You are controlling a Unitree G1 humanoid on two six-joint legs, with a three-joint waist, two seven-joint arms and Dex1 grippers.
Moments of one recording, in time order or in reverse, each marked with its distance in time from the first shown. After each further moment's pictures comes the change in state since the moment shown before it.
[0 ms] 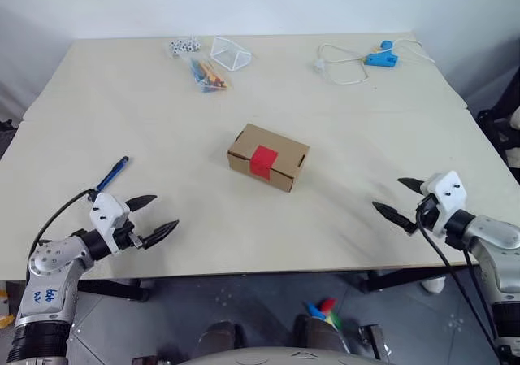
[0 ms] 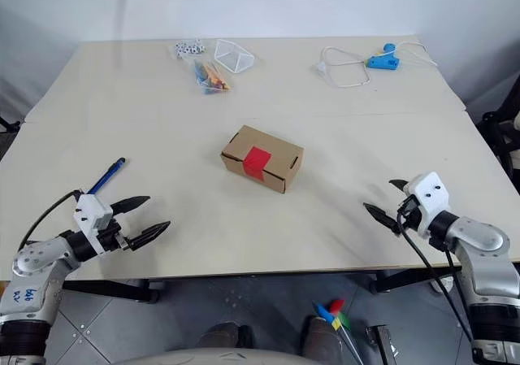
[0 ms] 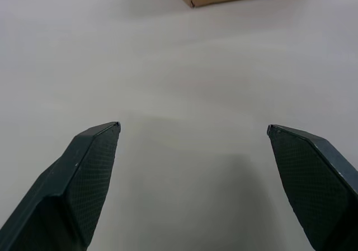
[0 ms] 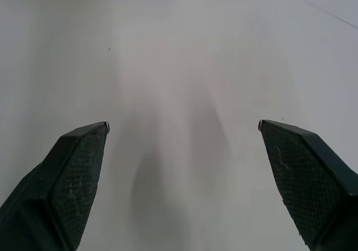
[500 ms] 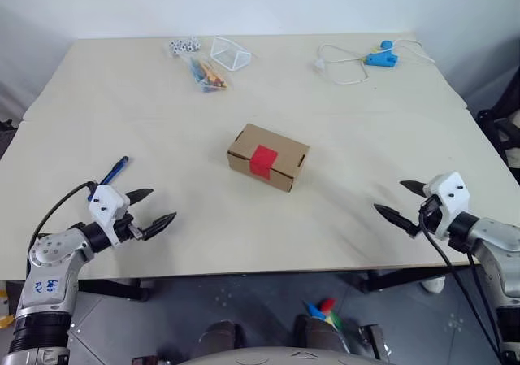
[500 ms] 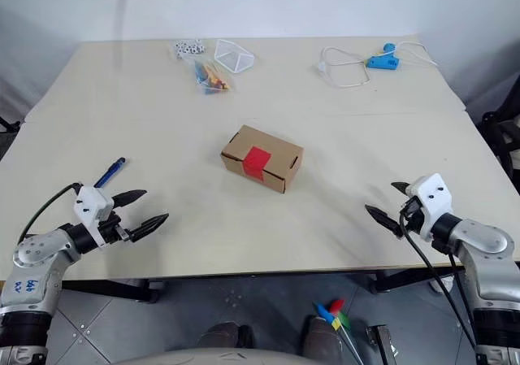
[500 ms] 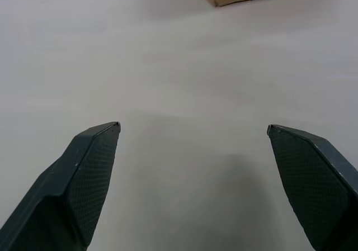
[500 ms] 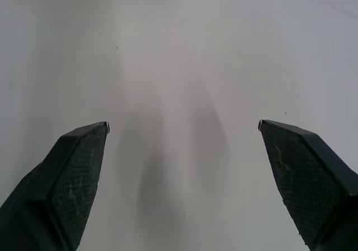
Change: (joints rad) left arm -0.076 0.010 -0.001 0.025 0.047 0.086 0.086; right arm 0.035 -0.019 -0.010 -0.061 0.005 0.084 -0.036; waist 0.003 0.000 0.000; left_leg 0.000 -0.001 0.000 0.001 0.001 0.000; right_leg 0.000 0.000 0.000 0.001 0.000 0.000
